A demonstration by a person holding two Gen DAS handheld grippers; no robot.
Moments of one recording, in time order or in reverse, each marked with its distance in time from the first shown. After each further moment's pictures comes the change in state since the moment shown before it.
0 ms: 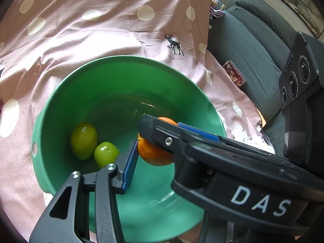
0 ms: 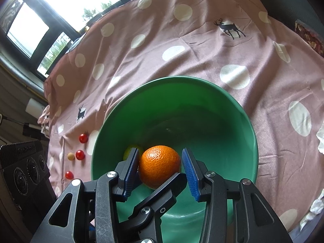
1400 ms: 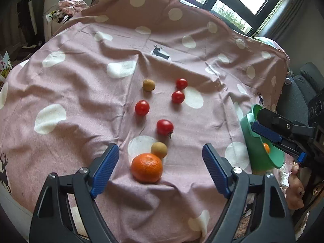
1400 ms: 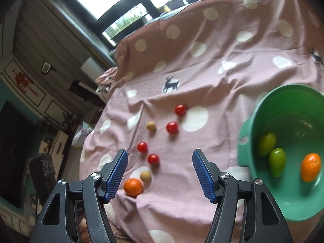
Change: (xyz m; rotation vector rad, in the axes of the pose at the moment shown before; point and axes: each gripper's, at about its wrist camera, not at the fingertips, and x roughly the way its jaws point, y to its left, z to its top) left arm -0.215 0.184 -0.131 -0.407 -0.230 0.381; right arm 0.008 0.170 -0.063 -0.333 0.082 0.351
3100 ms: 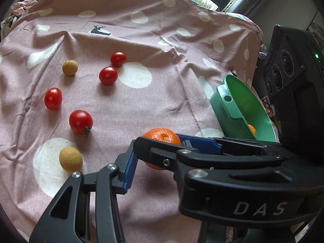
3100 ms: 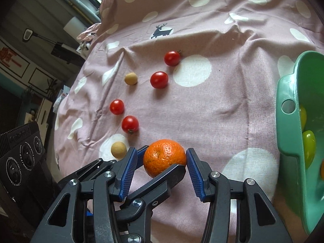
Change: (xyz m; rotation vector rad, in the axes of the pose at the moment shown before) left arm 0.083 -0.073 -0.012 0.139 0.071 -0.214; right arm 0.079 -0.020 -0.022 -0.028 0.268 -0.129
